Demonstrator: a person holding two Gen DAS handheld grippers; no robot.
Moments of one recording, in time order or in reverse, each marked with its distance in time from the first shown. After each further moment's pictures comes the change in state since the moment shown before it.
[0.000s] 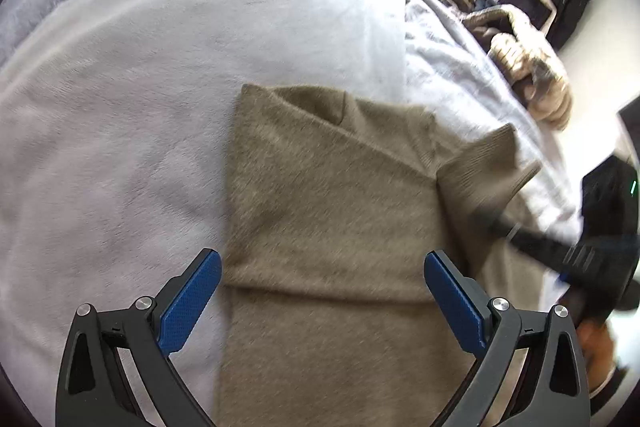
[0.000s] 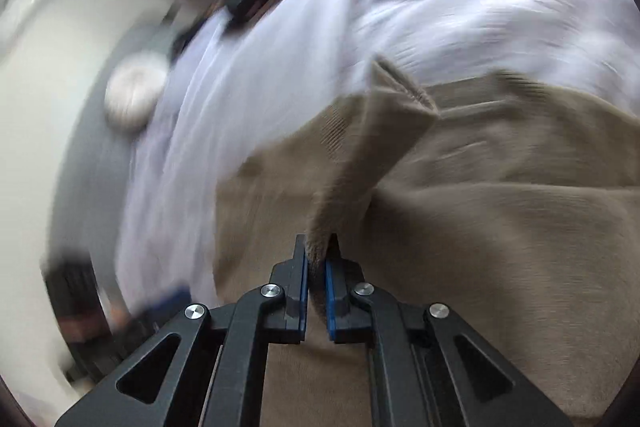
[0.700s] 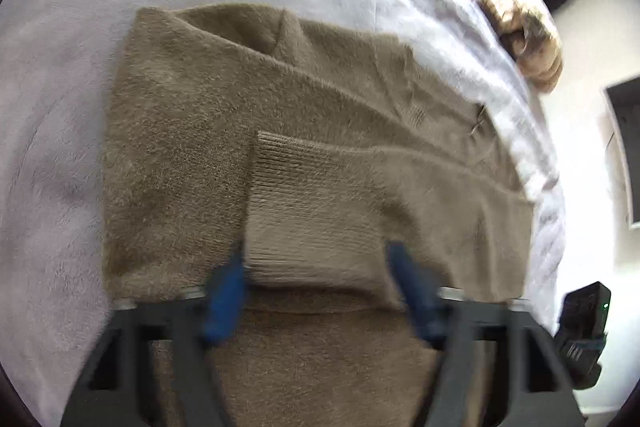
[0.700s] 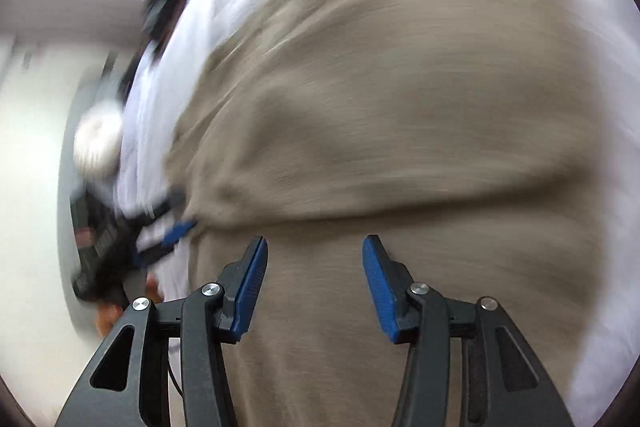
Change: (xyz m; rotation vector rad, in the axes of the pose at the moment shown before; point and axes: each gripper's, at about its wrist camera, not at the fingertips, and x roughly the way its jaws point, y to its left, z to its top) left arm 0.071 -0.033 0.002 0.038 0.235 -0.072; right arm -0.080 -0.117 -0.135 0.608 -0.154 -0.028
